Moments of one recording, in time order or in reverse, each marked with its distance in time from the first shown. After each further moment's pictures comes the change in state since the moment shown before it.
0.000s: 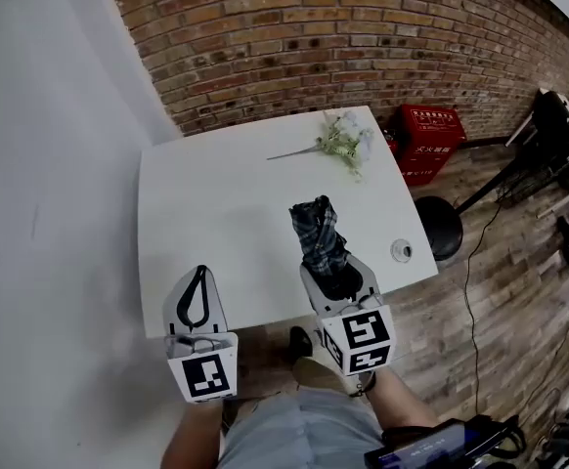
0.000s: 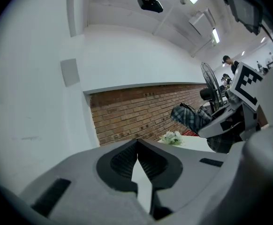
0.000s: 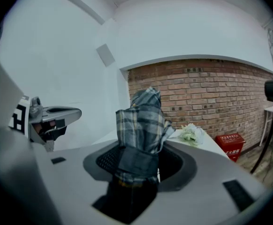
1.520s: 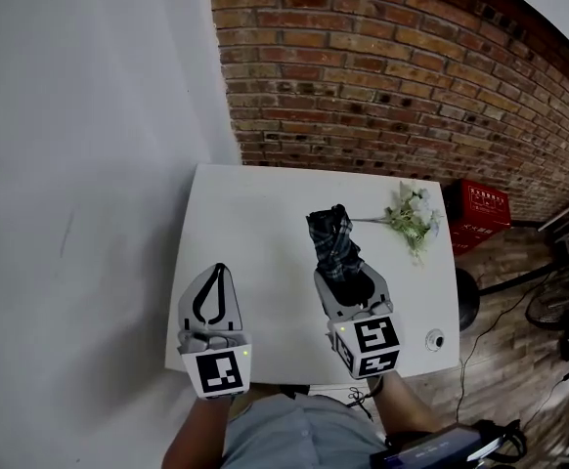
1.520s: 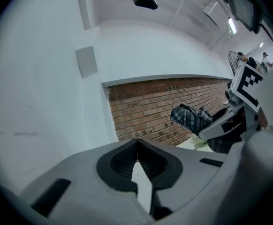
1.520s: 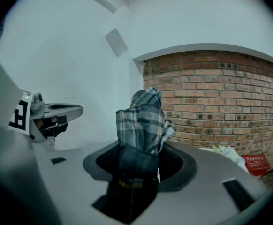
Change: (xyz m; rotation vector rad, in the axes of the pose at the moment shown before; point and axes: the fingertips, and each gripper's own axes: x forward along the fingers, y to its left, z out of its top) left arm 0.093 0.127 -0.018 -0.053 0.023 0.197; right arm 0.173 0.035 0.068 -0.135 0.027 0.185
